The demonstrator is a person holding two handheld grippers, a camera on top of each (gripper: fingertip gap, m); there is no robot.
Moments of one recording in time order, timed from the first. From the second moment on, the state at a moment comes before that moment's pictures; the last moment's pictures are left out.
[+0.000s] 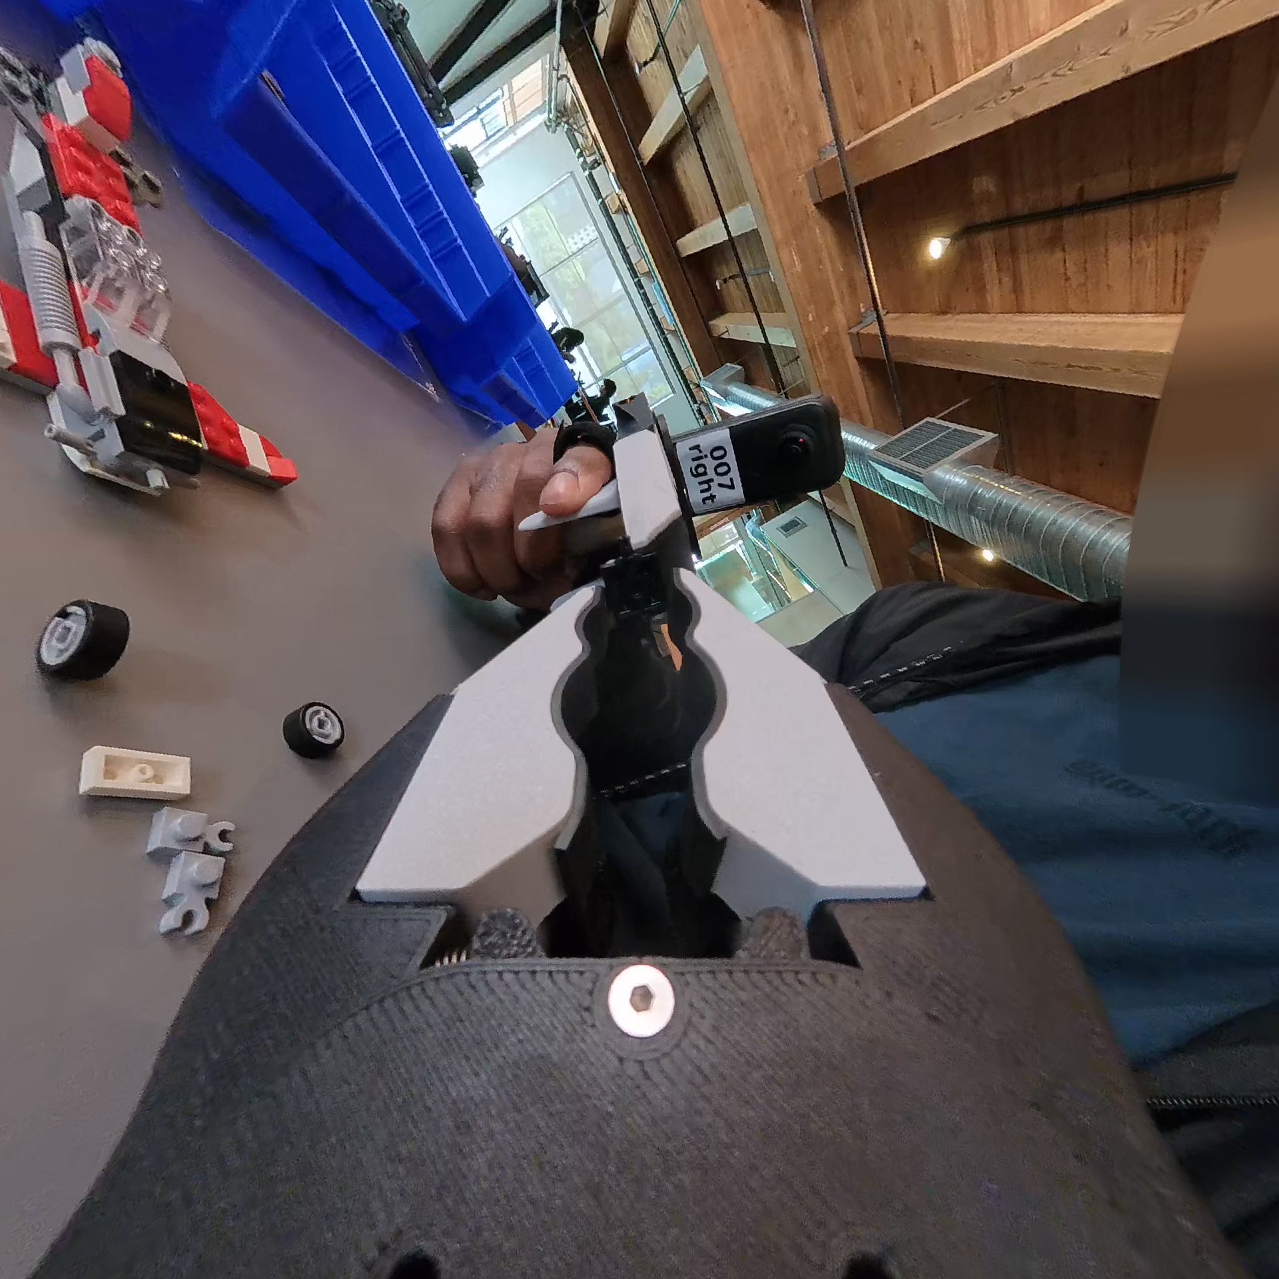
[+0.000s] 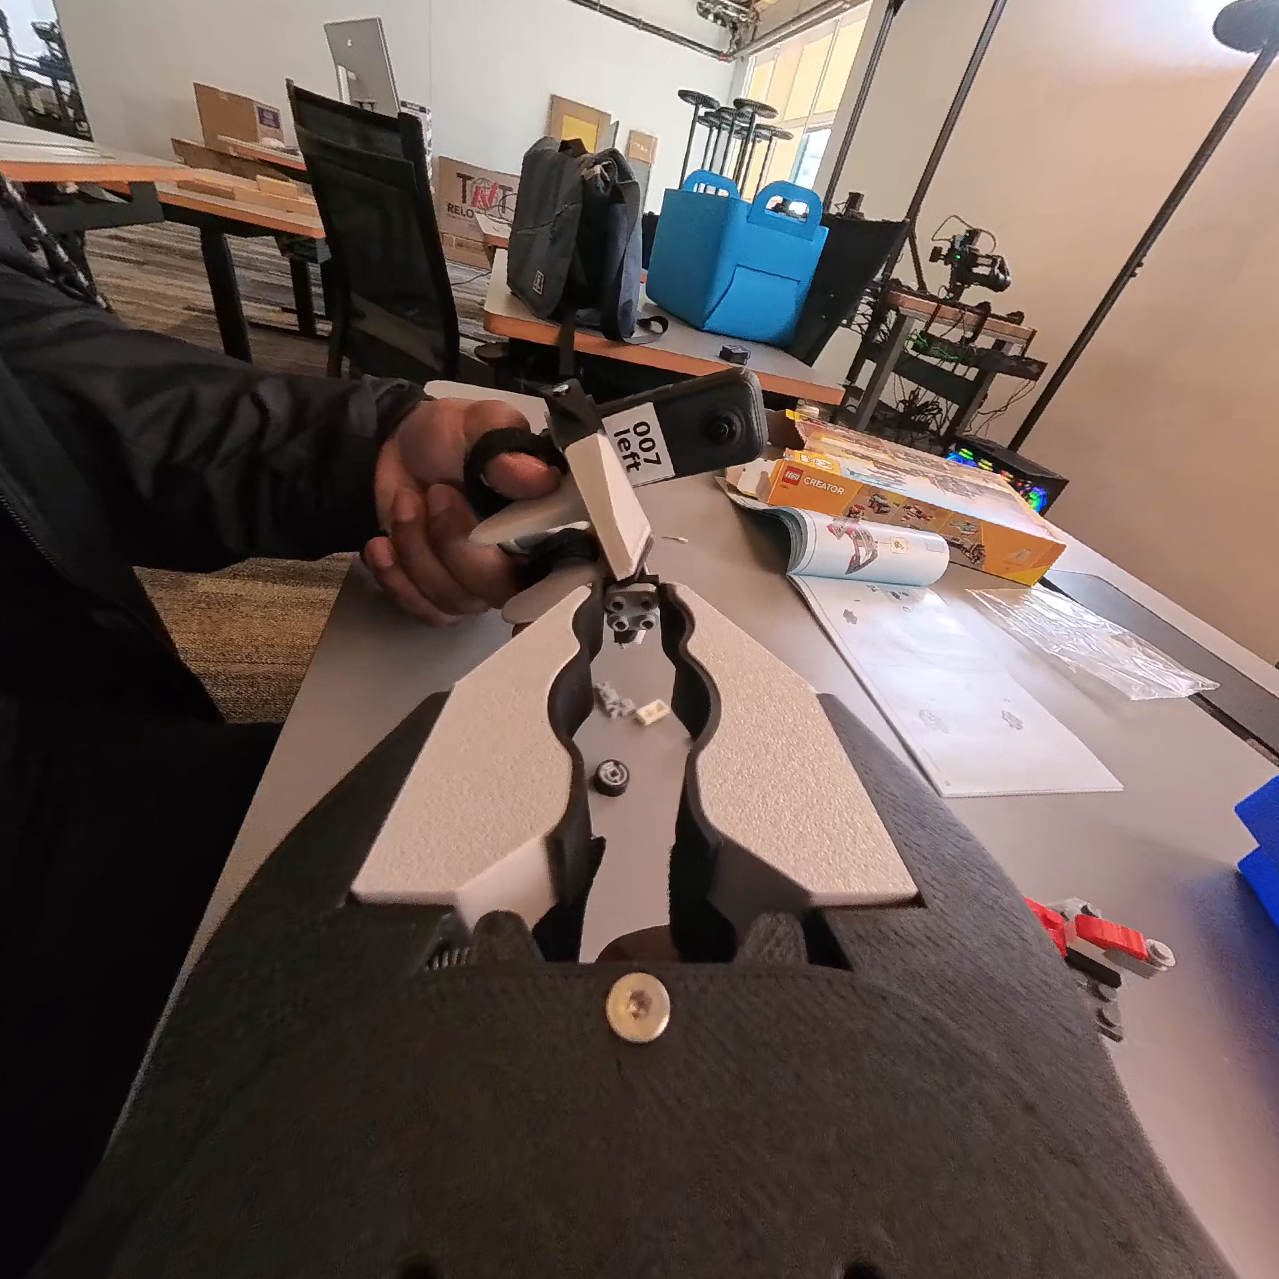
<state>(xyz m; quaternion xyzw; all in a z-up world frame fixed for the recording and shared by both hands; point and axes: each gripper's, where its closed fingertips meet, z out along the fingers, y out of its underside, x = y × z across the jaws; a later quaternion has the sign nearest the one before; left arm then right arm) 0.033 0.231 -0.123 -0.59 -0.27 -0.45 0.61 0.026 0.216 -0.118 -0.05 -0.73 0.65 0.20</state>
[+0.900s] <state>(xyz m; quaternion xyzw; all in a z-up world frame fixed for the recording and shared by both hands) 0.007 0.229 -0.128 -0.58 -0.34 -0.40 0.63 -0.001 0.215 -0.123 -0.11 -0.76 0.59 0.26</state>
